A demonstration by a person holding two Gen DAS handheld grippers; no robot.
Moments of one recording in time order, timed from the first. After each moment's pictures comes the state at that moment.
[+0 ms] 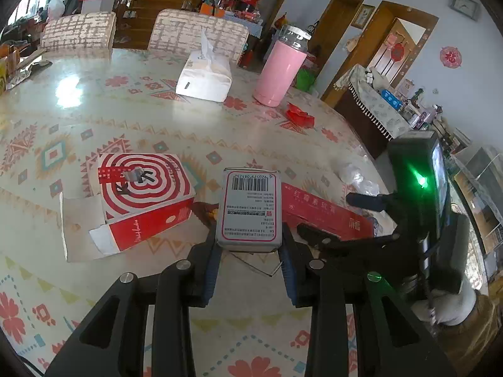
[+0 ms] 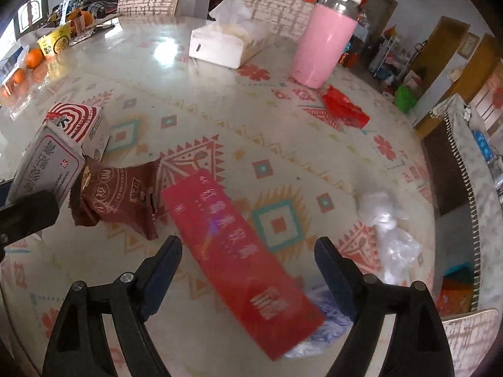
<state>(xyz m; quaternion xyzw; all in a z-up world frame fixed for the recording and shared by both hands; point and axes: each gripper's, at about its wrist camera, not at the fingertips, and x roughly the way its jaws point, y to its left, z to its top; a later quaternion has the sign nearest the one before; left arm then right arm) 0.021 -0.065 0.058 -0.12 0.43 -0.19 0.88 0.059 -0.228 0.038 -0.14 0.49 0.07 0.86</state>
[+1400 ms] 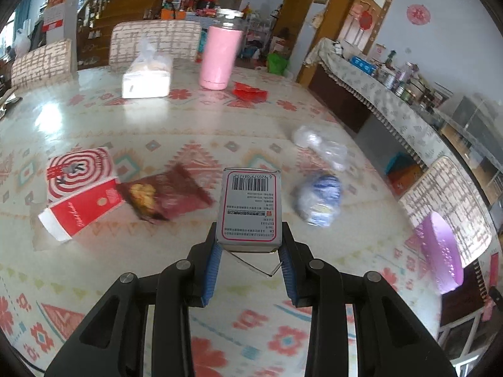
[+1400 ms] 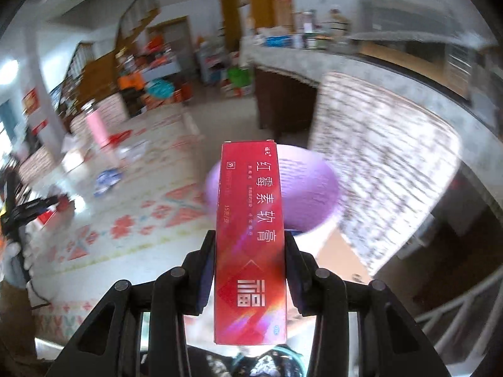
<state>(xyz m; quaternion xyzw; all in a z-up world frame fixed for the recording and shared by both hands) -0.020 -0.141 0.064 -0.04 0.42 -0.24 0.87 -0.408 -0.519 0.101 0.19 0.34 -0.24 0.89</state>
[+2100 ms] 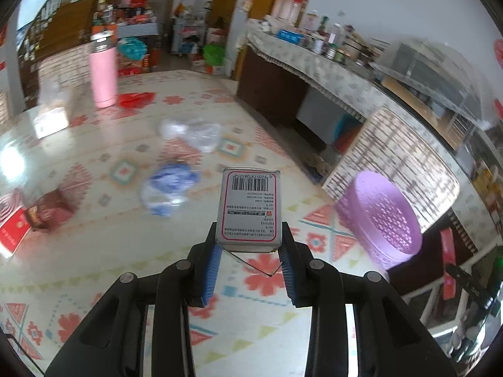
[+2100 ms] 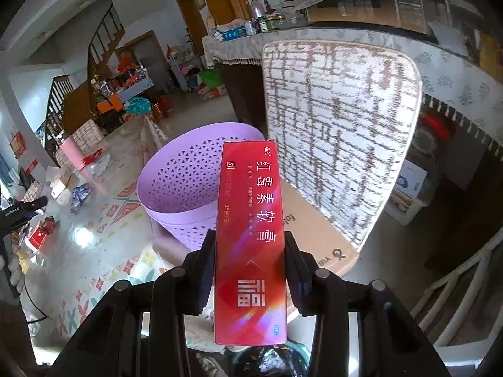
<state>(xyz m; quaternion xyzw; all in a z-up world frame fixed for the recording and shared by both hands) -0.104 -0.282 0.098 0.03 0.41 -0.36 0.84 -0.454 -0.581 0.047 0.27 0.33 -0.24 0.88</state>
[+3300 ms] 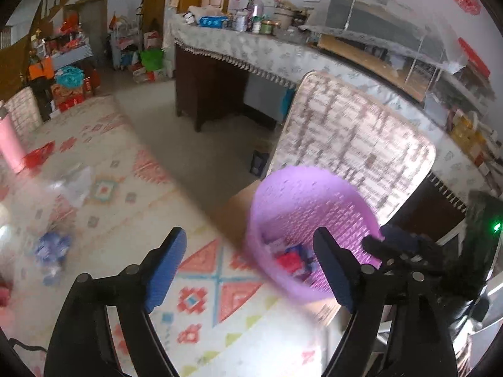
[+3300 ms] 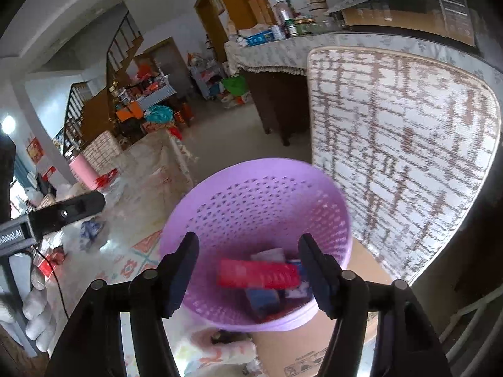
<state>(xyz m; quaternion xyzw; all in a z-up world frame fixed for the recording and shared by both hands) -0.142 -0.447 0.105 0.13 0.39 -0.44 0.80 -0.340 -0.599 0.052 0.27 0.30 -0.19 0.90</state>
